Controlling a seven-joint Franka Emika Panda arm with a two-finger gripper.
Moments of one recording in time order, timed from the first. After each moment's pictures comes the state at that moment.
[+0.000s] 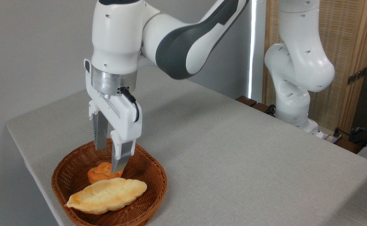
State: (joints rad) arm -0.25 0.09 0.22 -1.82 -0.27 2.14 0.91
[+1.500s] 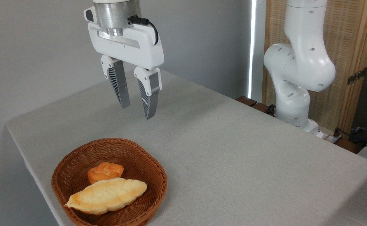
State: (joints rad) arm -0.20 -0.05 0.07 -1.70 -0.01 1.71 0.50
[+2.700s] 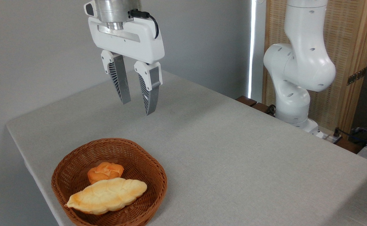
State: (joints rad) arm -0.19 -0.06 0.06 -1.68 -0.01 1.68 0.50
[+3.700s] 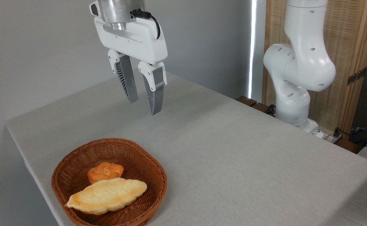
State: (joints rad) arm -0.18 -0.06 0.07 -1.67 -0.01 1.63 0.60
